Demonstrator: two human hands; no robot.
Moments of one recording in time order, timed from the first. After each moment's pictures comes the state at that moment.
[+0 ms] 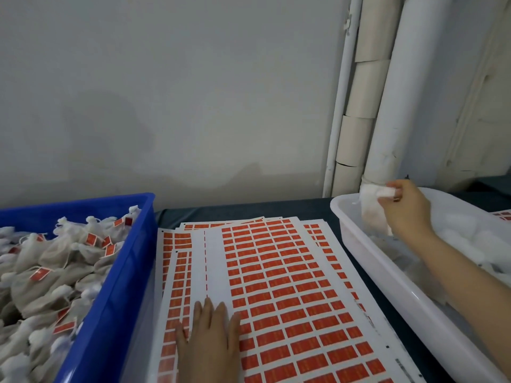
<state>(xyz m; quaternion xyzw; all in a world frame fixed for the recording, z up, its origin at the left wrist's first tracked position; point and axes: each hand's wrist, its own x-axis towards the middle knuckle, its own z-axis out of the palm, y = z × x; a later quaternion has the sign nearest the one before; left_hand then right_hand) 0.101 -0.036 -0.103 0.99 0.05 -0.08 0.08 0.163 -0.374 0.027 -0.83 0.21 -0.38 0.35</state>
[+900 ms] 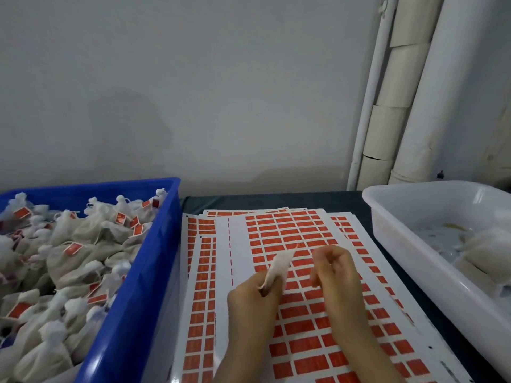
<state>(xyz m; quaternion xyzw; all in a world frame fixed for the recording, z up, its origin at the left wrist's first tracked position) 0.101 -0.057 -0.077 0.84 0.03 0.09 0.53 0.095 -0.172 -0.063 -0.73 0.09 -0.26 0.63</state>
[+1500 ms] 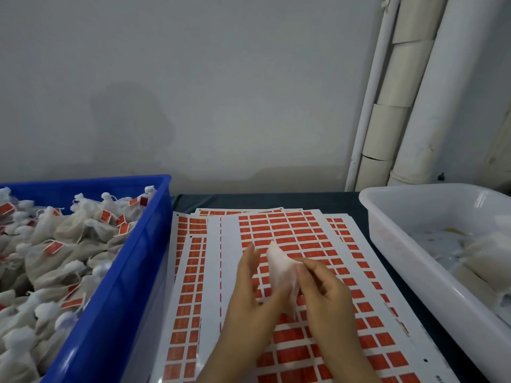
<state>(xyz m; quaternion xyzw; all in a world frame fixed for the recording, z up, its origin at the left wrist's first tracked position) 0.101 -0.065 -0.067 0.79 -0.07 0.02 0.61 0.090 -0.172 -0.066 -0.77 0.05 -0.22 0.60</state>
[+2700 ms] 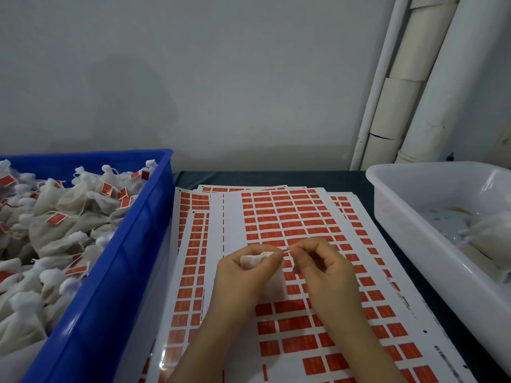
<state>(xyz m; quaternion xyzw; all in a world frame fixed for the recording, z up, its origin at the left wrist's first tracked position) 0.100 -0.051 -0.069 0.73 0.03 0.04 0.68 0.084 -0.174 -0.069 -0.80 0.01 -0.23 0.55</state>
